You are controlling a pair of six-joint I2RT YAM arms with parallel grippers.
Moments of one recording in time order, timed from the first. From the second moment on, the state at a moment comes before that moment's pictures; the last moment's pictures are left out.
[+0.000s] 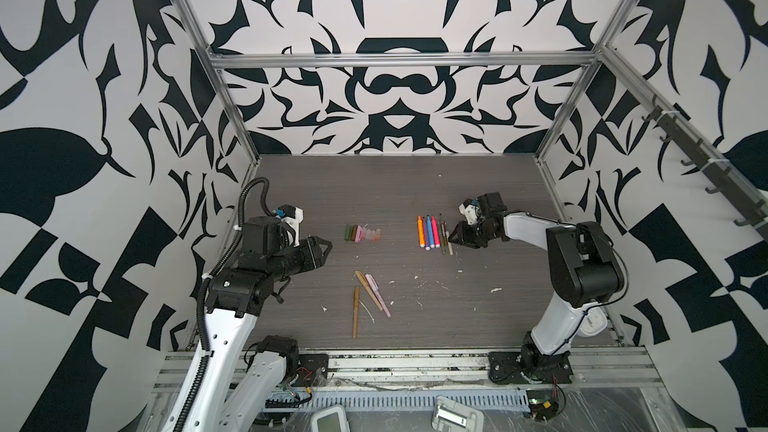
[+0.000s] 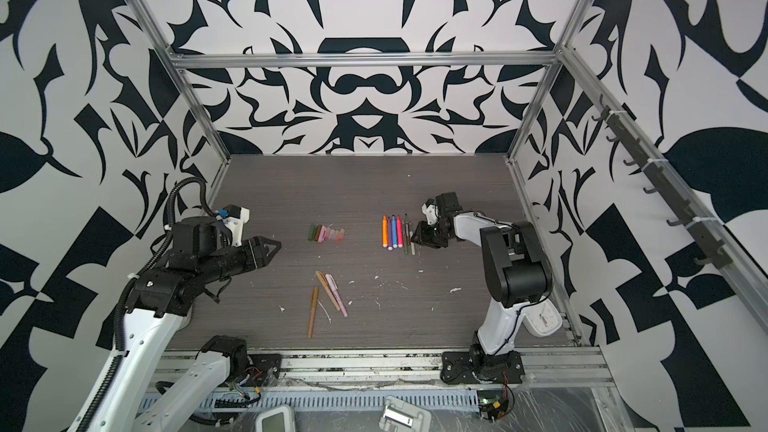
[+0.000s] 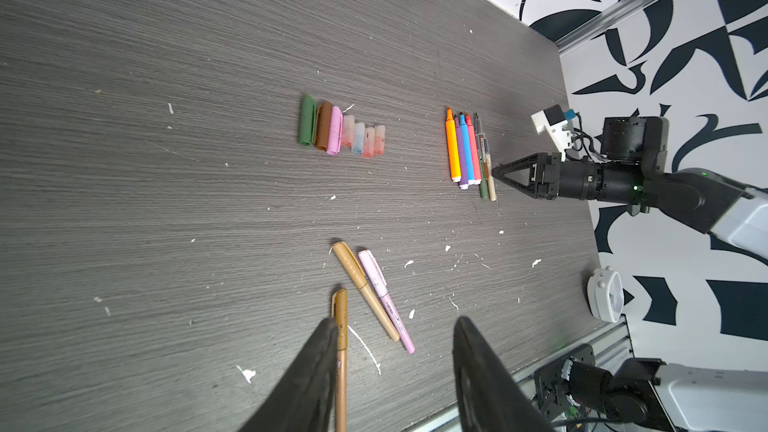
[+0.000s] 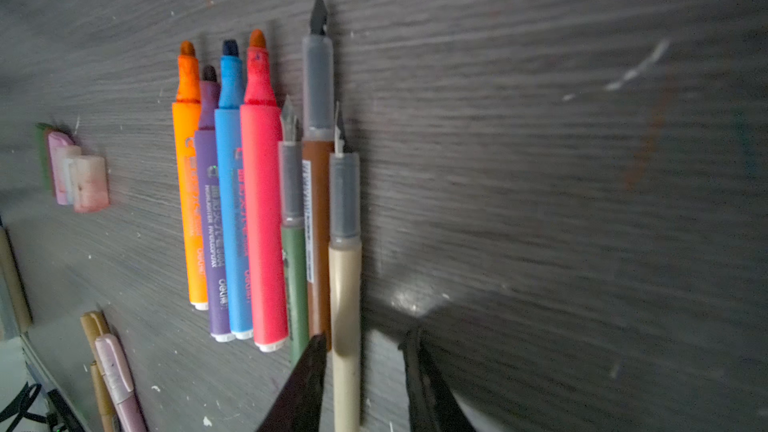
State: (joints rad) left arm -0.19 0.76 0.92 -0.90 0.37 -0.44; right arm 0.17 1.79 0.98 -0.35 -0.48 0.29
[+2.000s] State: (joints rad) left arm -0.19 0.80 0.92 -0.90 0.36 -0.44; right arm 0.17 1.95 1.20 -0.44 -0.52 0.31
